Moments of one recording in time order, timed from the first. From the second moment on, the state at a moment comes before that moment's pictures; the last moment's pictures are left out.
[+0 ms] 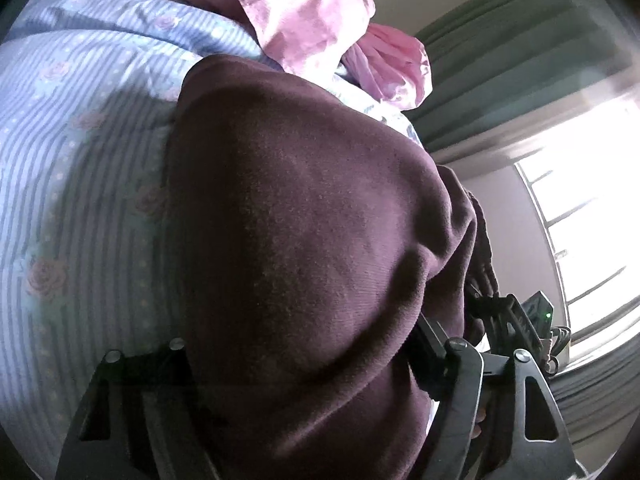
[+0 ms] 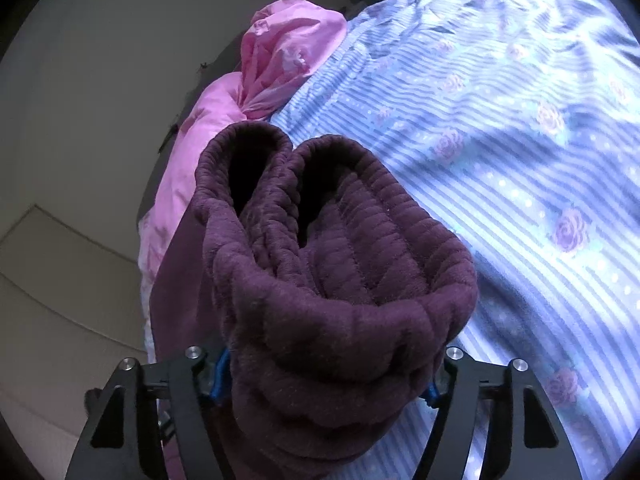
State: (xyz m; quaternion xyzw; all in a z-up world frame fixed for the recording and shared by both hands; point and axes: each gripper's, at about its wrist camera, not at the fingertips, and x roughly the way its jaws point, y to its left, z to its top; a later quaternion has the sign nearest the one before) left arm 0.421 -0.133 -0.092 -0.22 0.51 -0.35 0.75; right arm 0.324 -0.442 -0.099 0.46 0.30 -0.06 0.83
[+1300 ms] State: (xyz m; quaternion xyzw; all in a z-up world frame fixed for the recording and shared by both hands) left arm 0.316 0.030 0.074 -0.15 0.35 -0.32 0.87; right arm 0.276 -0.312 0.041 0.34 0.26 0.07 0.90
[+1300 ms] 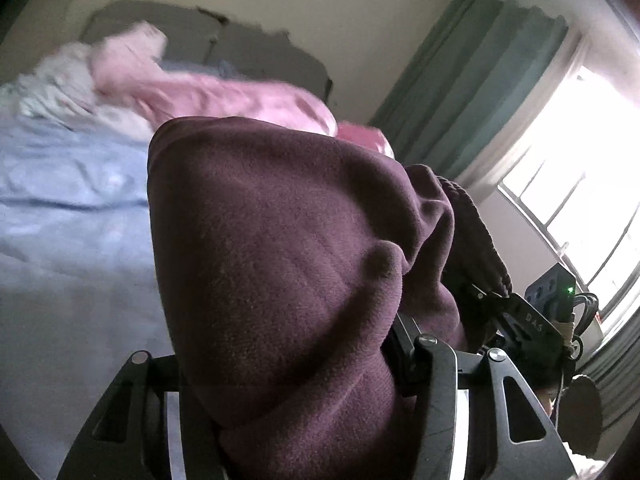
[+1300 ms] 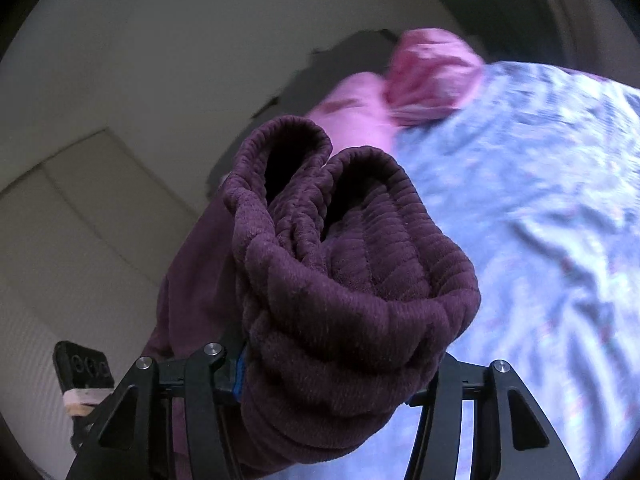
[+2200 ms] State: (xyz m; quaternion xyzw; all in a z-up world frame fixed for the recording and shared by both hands) left arm 0.344 0.484 0.054 -0.08 0.38 -0.09 0.92; right arm 0.323 0.189 0.016 0.32 0.32 0.27 0.85
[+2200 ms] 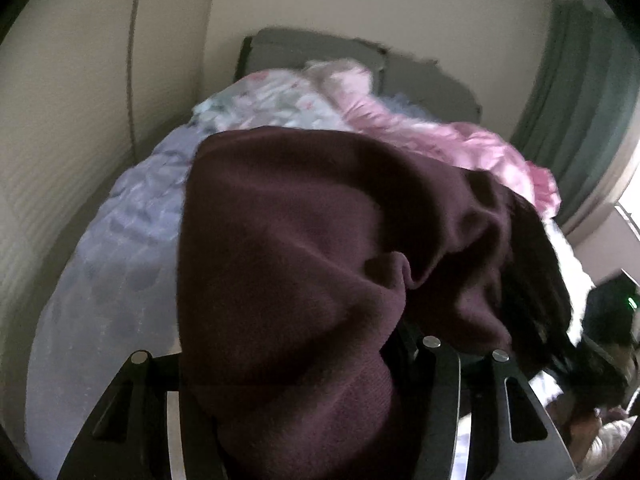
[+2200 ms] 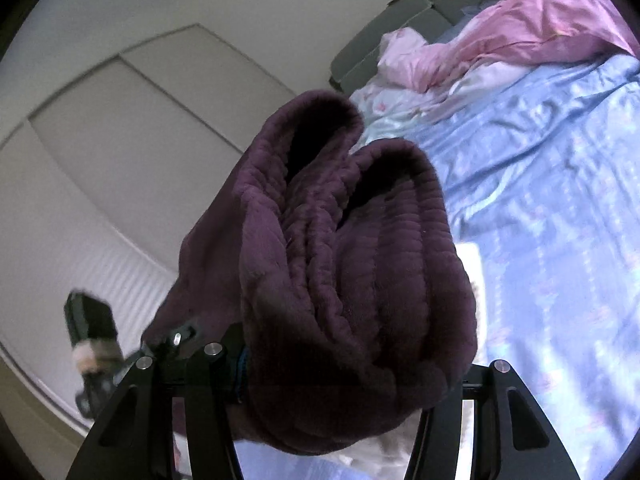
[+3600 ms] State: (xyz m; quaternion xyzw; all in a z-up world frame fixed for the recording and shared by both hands) left arm 0.095 0.193 0.065 0.12 0.30 0.01 0.95; right arm 0.131 -0.029 0.078 0.01 0.30 0.04 0.95
